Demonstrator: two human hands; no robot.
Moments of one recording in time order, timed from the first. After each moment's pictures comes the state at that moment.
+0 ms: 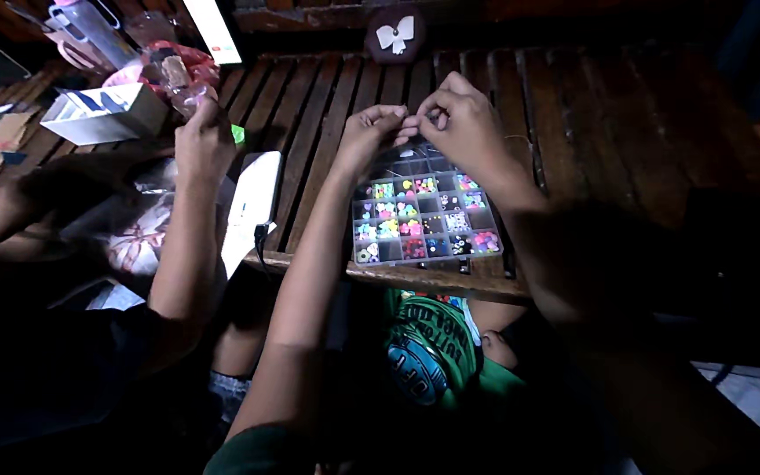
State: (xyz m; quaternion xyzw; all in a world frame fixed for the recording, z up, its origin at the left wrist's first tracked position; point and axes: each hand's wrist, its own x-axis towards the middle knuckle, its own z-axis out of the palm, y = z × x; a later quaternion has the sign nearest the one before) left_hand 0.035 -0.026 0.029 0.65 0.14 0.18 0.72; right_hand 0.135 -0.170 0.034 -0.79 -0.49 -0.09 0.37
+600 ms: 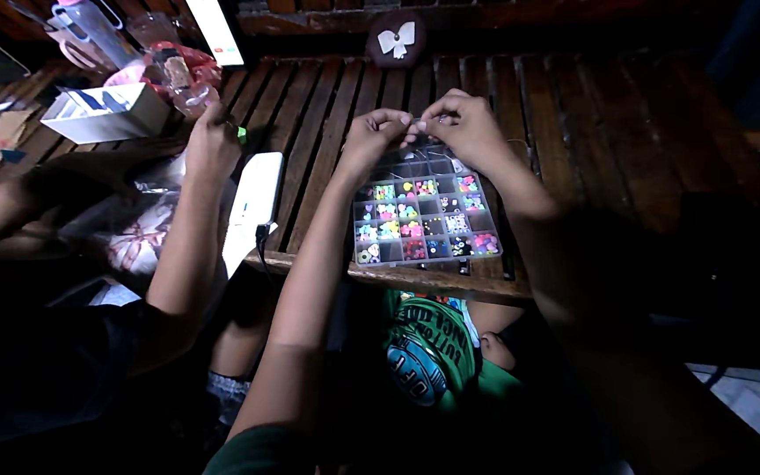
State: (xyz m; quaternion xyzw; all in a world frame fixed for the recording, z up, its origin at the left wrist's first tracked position) left_hand 0.037 -0.024 0.023 0.70 0.11 0.18 0.68; right_hand 0.146 -0.172 0.034 -0.76 -0.44 0.09 0.48
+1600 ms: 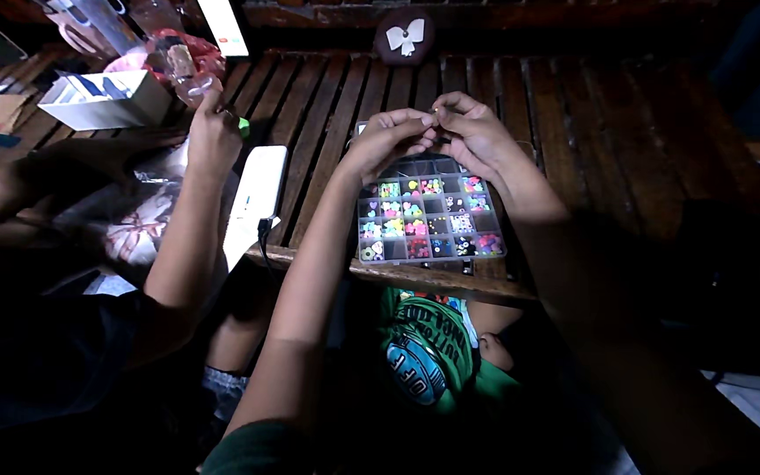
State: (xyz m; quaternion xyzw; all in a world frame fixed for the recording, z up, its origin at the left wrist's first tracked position) left_hand 0.028 -0.029 0.035 0.65 0.05 0.09 0.75; right_hand 0.146 -0.172 0.022 -0.53 -0.31 0.34 0.71
